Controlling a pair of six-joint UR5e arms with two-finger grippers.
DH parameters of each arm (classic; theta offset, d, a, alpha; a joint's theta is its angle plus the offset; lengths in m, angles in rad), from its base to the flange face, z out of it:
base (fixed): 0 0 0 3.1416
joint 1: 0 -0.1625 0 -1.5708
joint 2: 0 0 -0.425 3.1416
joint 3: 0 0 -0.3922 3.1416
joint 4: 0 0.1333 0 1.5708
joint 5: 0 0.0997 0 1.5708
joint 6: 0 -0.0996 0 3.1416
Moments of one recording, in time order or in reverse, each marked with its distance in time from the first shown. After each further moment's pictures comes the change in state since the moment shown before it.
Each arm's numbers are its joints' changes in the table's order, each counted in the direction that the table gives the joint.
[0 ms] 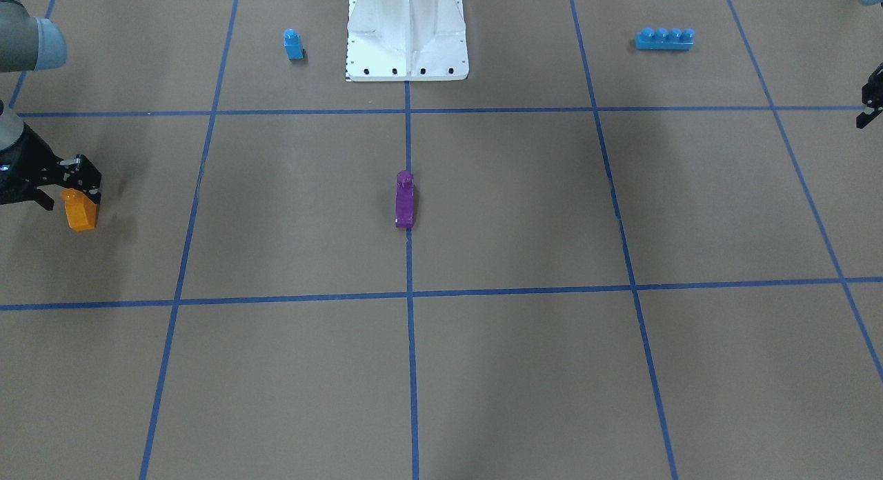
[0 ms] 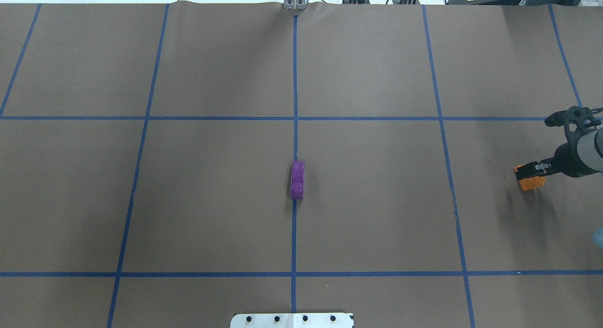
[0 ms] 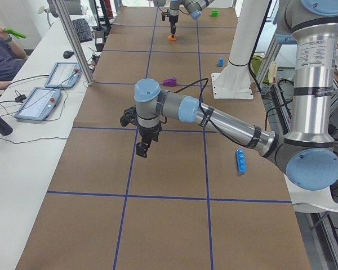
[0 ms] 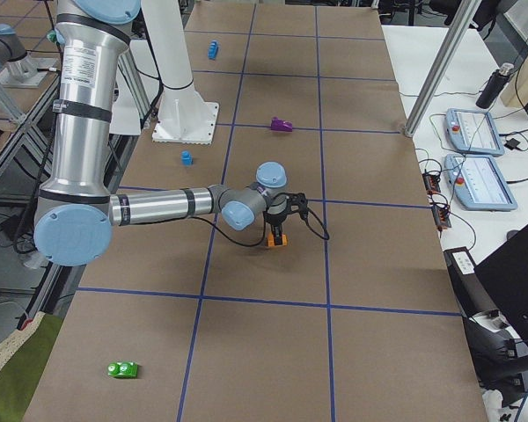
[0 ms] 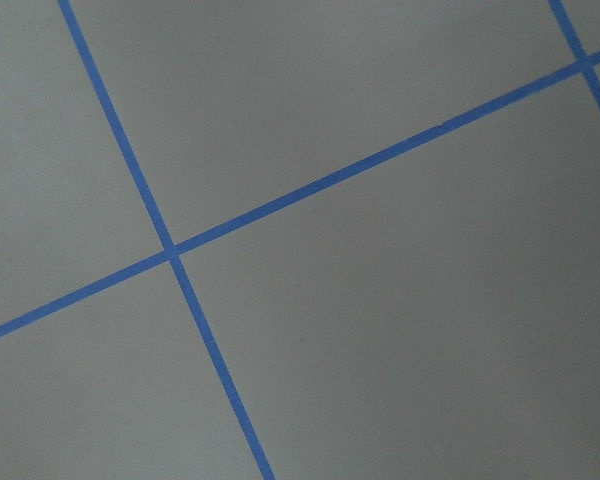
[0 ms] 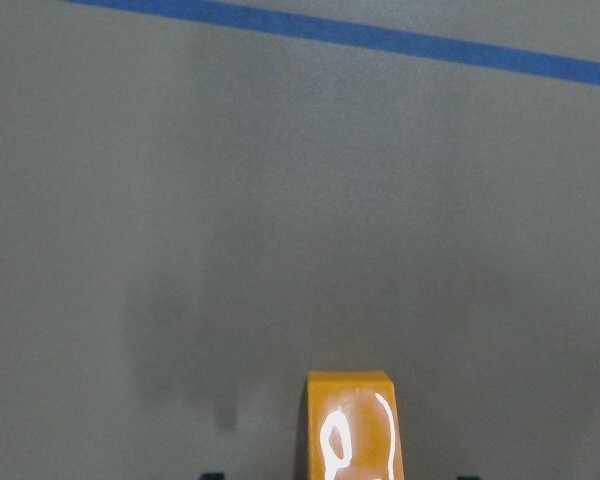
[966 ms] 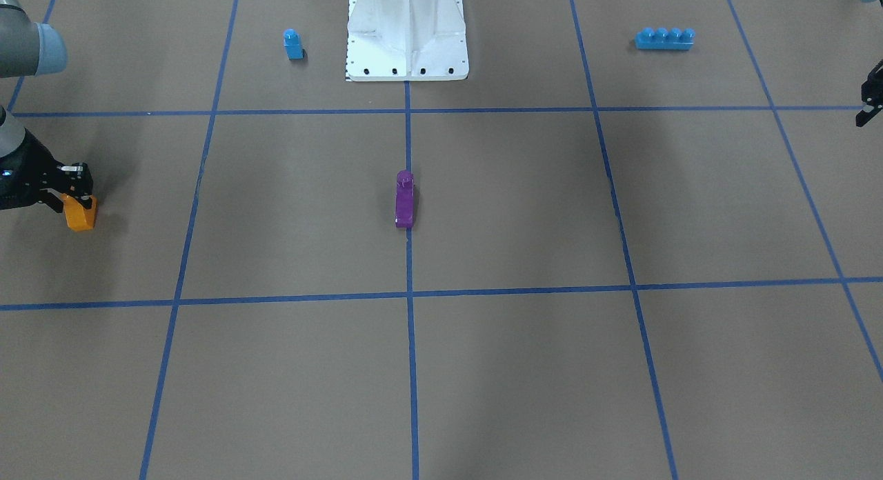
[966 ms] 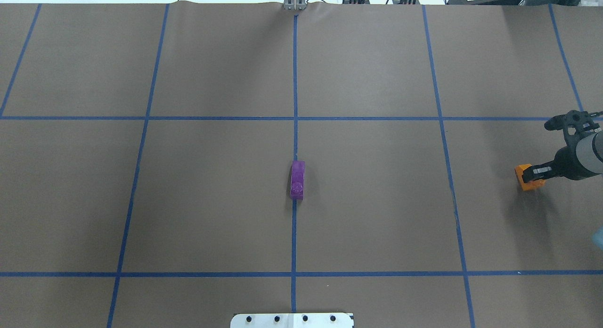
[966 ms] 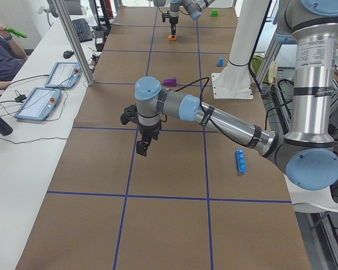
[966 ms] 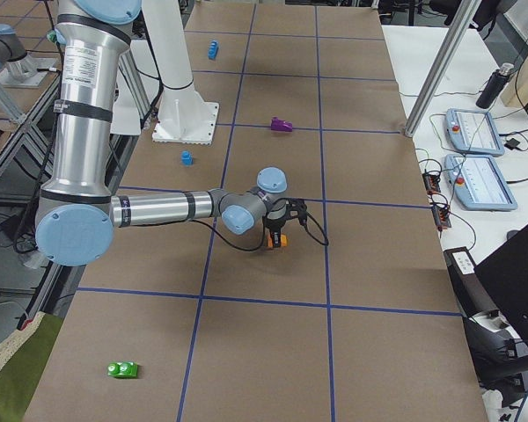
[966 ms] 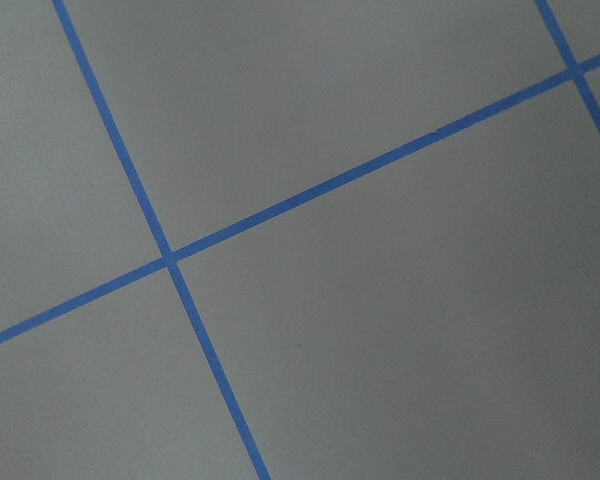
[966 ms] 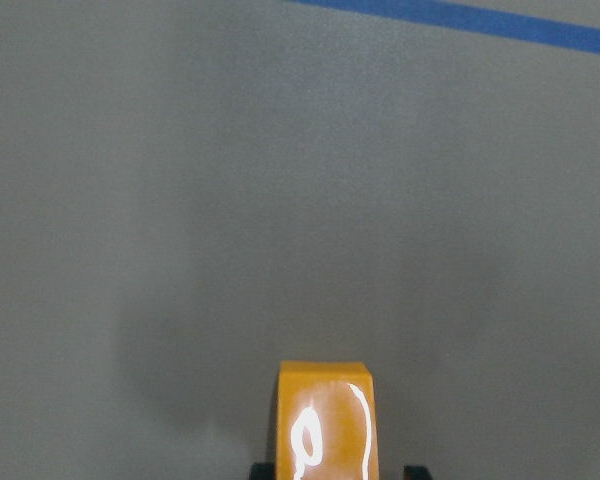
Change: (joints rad) left arm 0.000 0.000 0.012 0.000 -0.001 0.002; right arm 0.006 0.002 0.029 -0.001 -0.003 0.010
